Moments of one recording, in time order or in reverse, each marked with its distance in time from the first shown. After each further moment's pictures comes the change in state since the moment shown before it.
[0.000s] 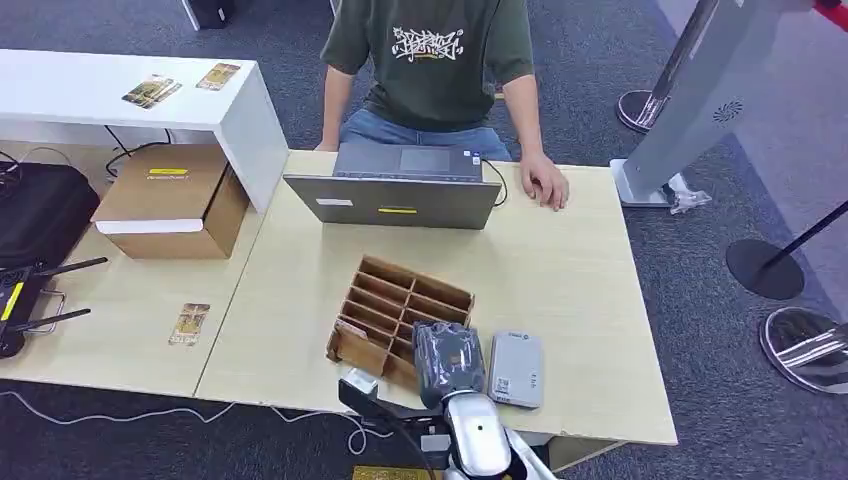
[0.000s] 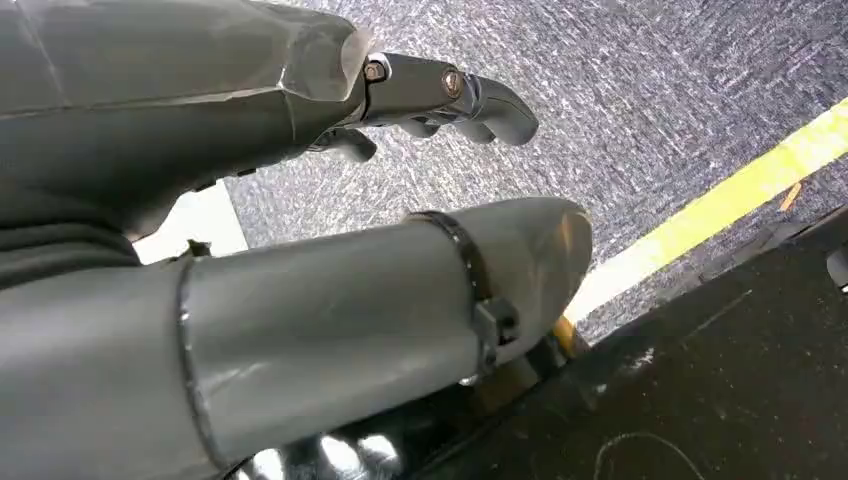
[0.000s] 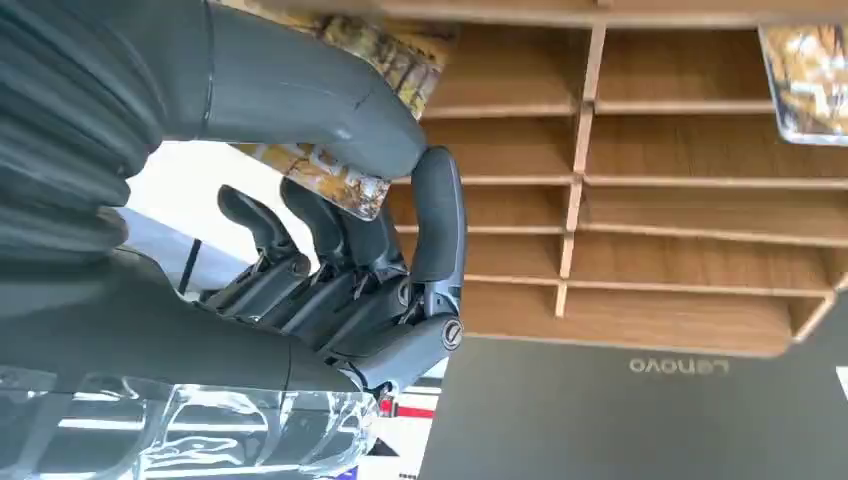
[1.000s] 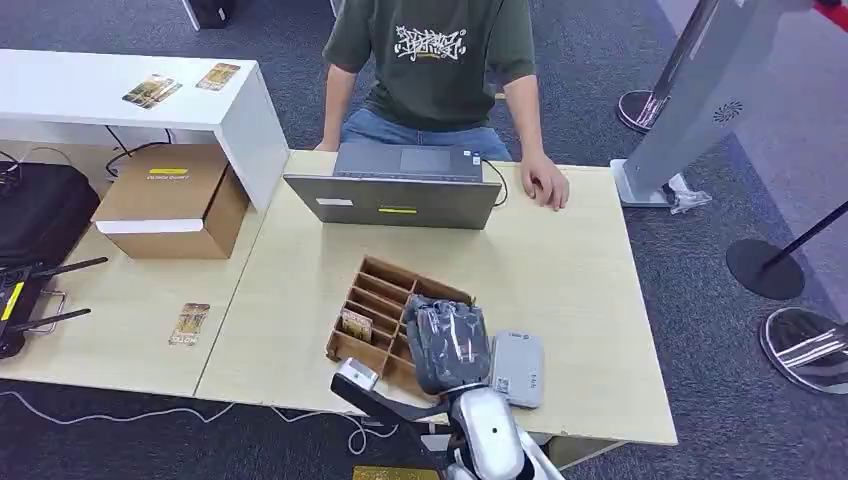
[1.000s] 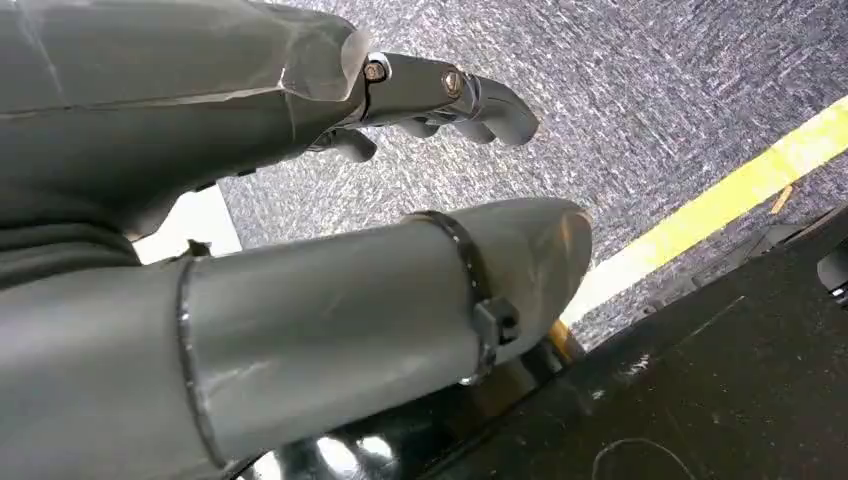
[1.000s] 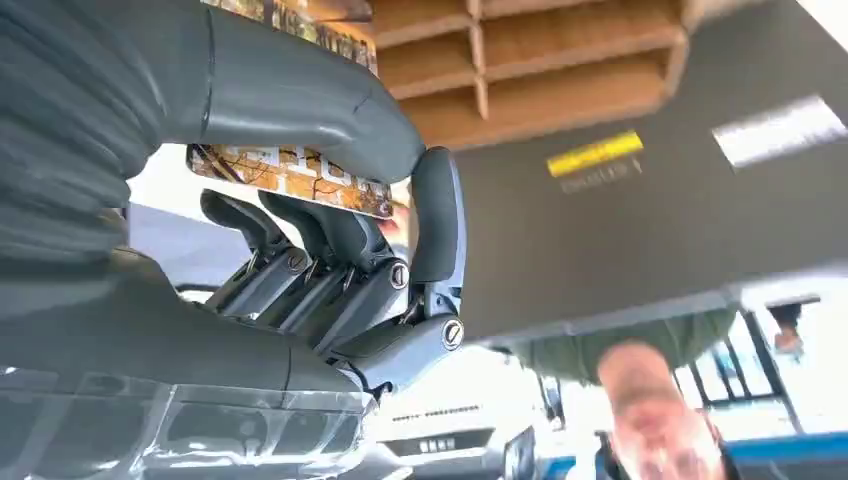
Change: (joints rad) left arm 0.000 0.004 -0.006 0.000 0.007 -0.003 -0.013; right arm 0.005 -0.003 -0.009 -0.099 -0.008 -0.226 -0.117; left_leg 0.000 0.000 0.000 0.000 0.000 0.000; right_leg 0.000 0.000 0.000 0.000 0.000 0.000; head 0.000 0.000
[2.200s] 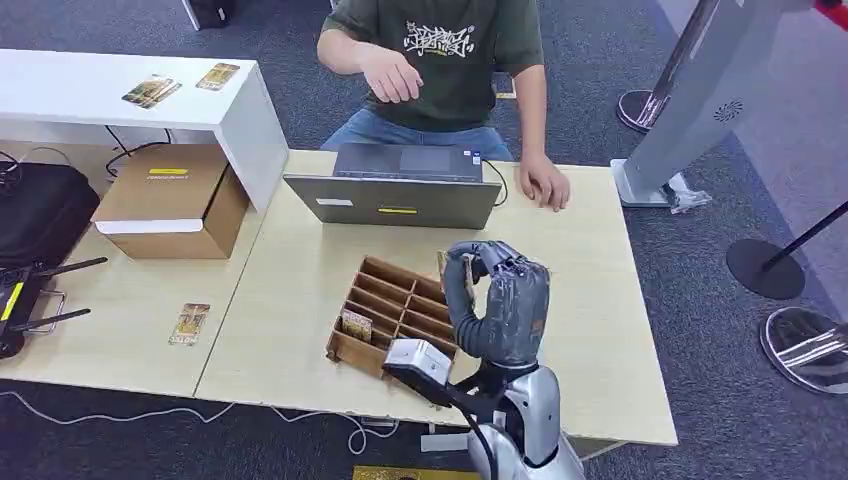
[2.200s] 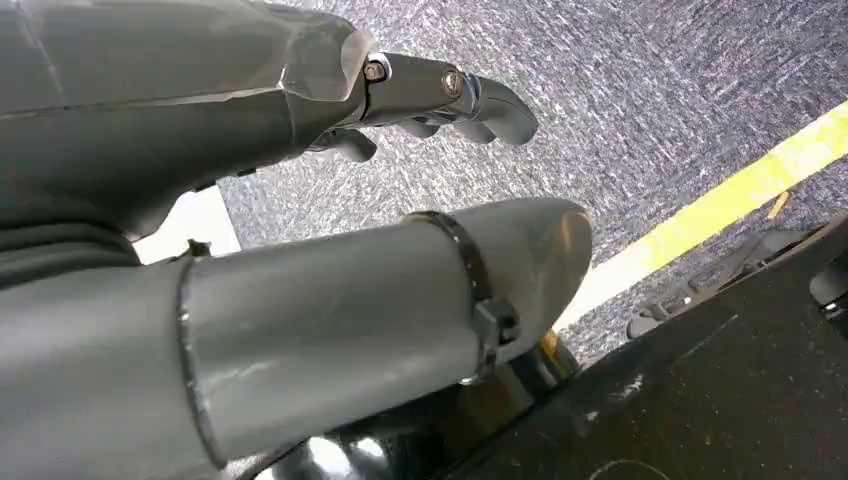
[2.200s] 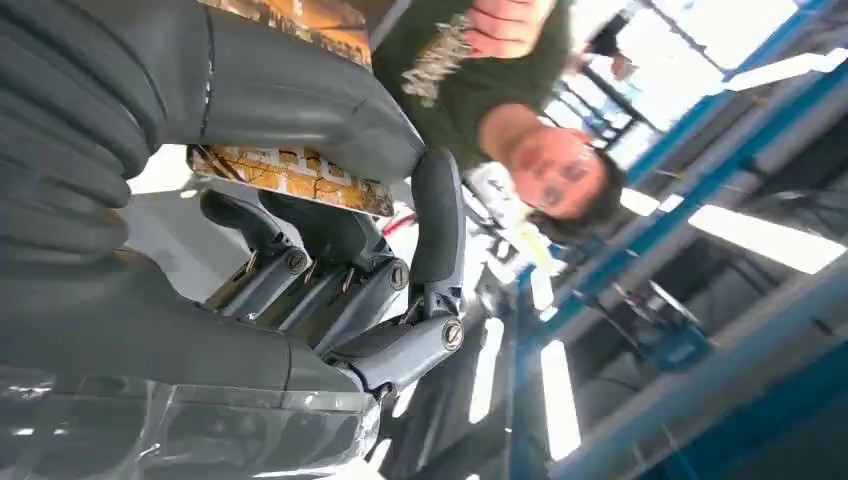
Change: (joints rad) left arm -0.004 0.006 -0.001 0.000 0.014 0.003 -0.003; right arm -0.028 0.039 -0.143 -0.105 -0.308 -0.446 -0.419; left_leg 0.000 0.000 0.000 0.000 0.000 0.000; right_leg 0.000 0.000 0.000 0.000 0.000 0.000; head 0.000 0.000
